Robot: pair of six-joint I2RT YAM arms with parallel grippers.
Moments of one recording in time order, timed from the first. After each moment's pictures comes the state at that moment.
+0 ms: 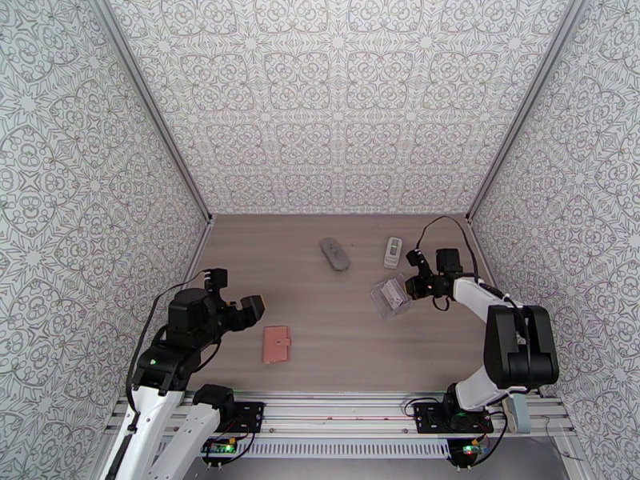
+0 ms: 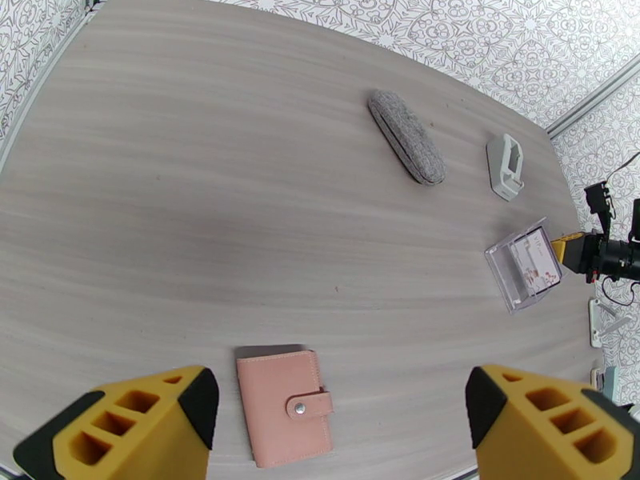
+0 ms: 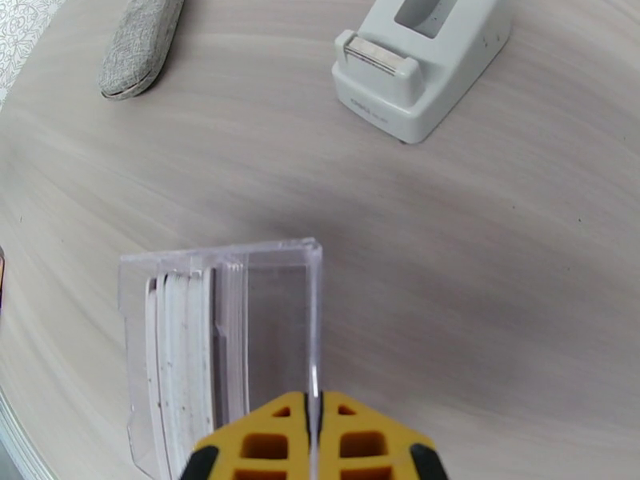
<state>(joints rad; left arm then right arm) -0.16 0.60 0.78 -0.78 0.19 -0.42 -0.02 1.59 0.90 -0.35 -0.46 -0.20</state>
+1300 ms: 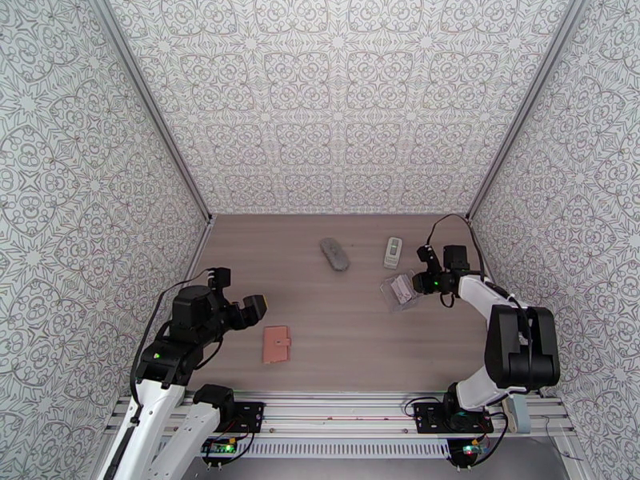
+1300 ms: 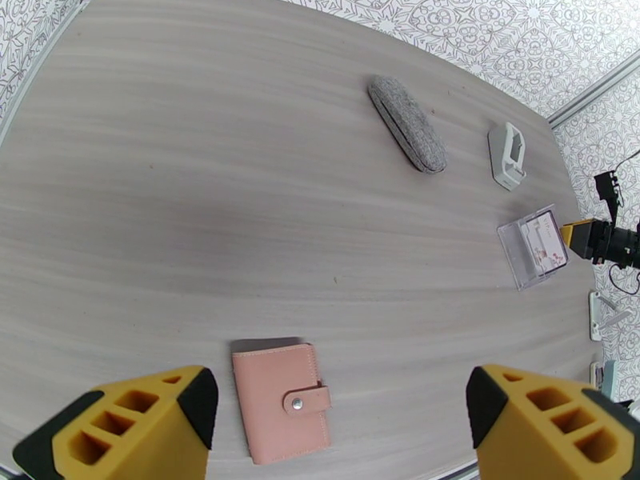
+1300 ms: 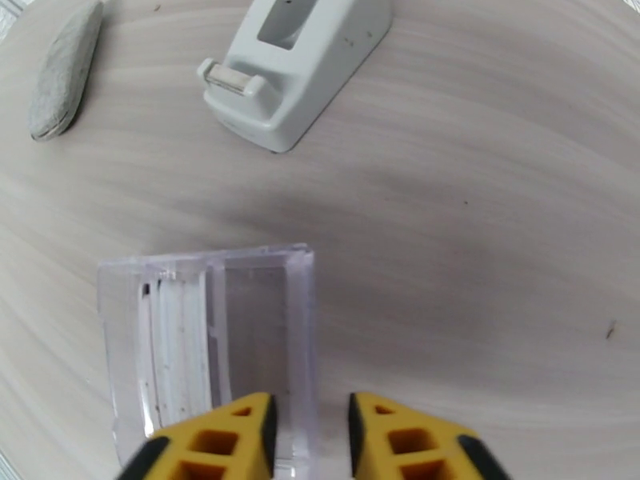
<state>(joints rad) -0.16 0.63 0.78 -0.78 0.21 -0.42 -0.07 1.59 0.93 -0.35 -0.32 -0.17</state>
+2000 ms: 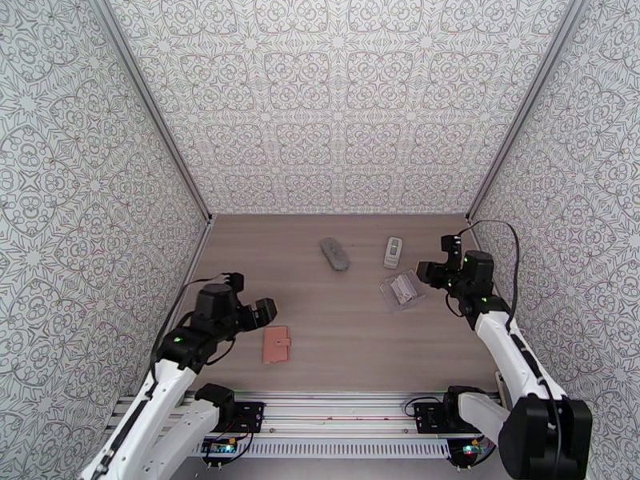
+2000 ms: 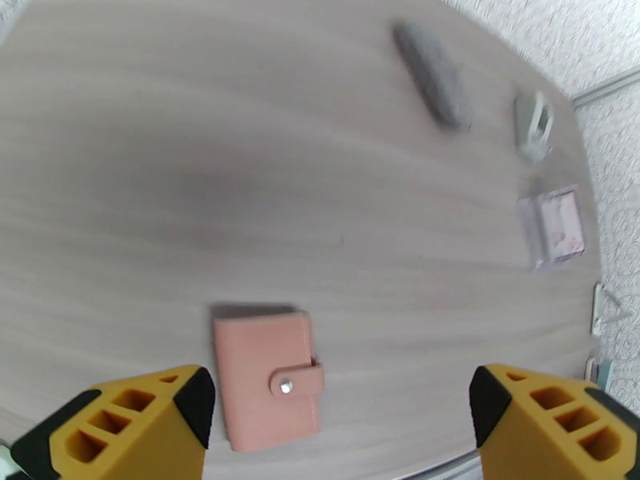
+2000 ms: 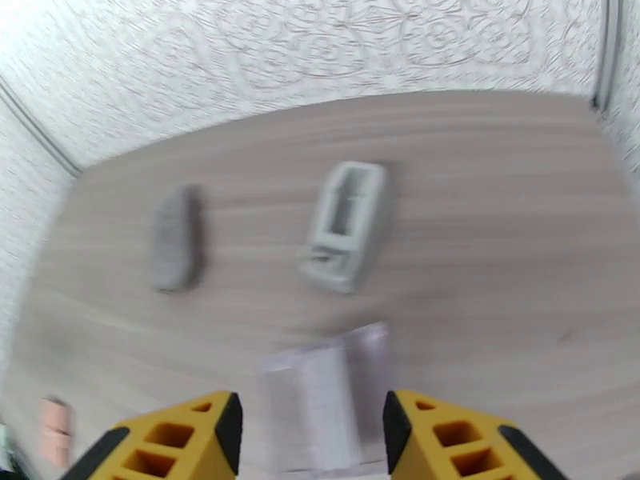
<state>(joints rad) -0.31 0.77 0.67 -0.72 0.14 -0.58 -0.05 1.09 0.75 -0.18 -0.42 0.24</state>
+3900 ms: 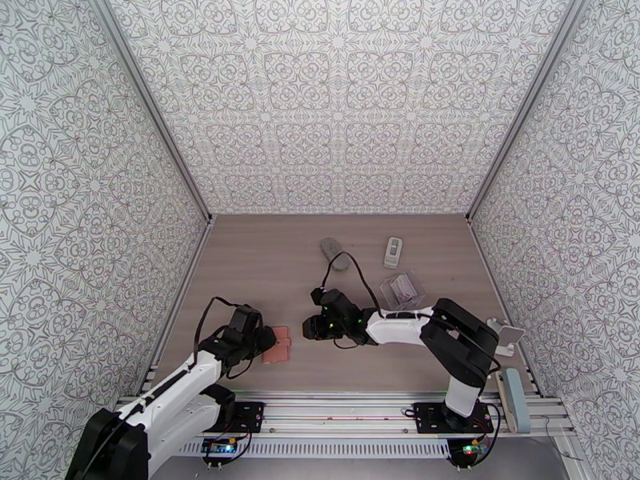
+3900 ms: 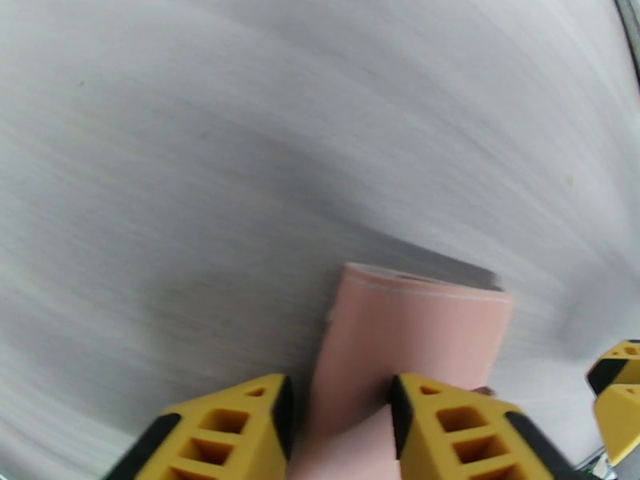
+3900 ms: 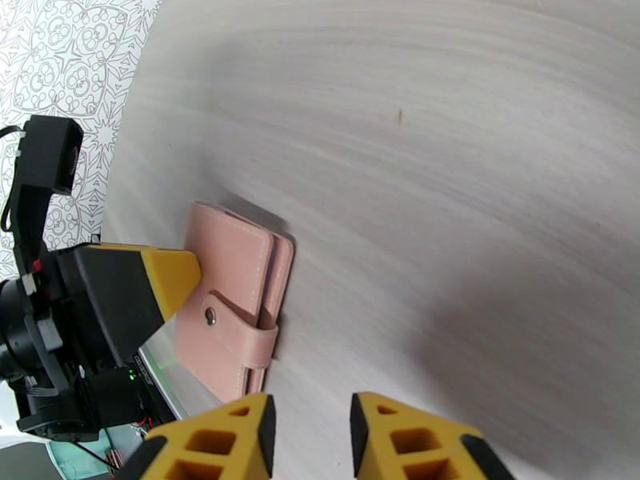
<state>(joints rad) -0.37 0.94 0.32 -0.41 0.04 -0.85 0.95 1.82 0.93 0.14 -0.30 0.84</state>
